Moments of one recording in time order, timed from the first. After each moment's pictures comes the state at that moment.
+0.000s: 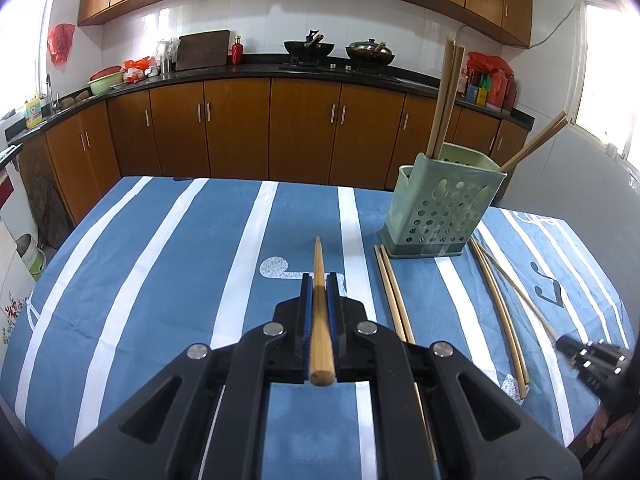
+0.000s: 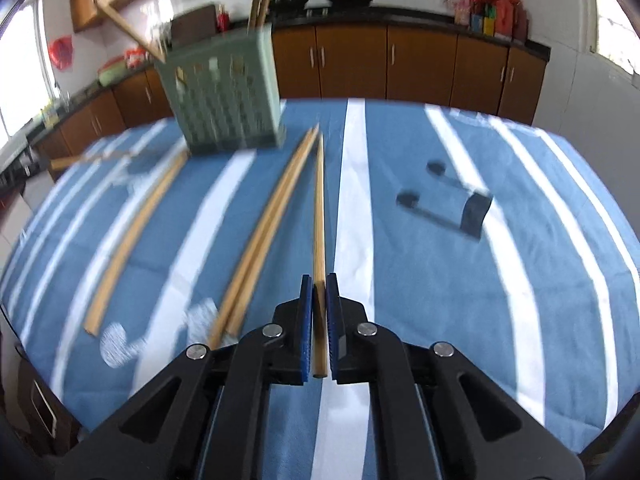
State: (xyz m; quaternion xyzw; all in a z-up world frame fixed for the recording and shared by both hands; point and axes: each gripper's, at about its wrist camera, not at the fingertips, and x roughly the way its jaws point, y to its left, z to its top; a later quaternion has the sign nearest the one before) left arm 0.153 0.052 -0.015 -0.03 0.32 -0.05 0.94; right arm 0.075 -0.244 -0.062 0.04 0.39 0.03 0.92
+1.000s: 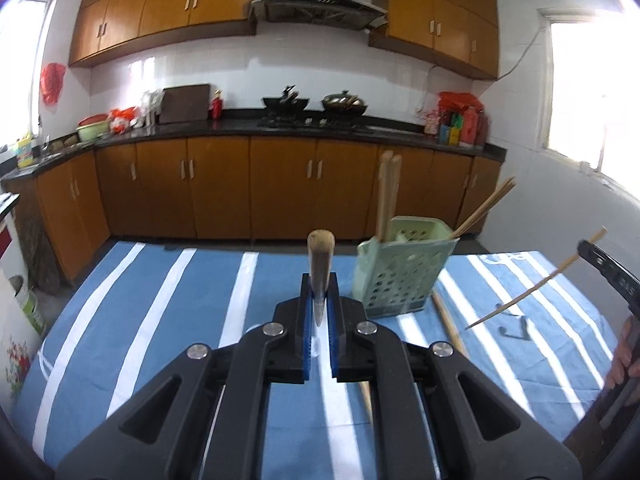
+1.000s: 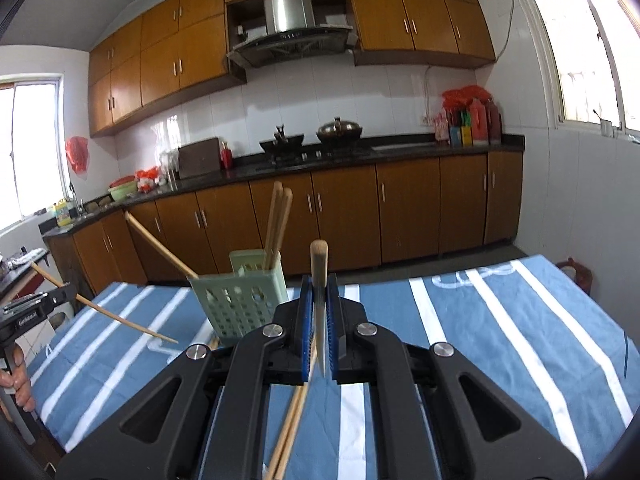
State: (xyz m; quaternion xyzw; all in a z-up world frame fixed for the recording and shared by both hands) left arm 0.128 0.038 0.054 -0.02 0.23 -0.10 0.97; right arm 0.073 -0.262 0.068 0.08 0.16 0.02 0.98
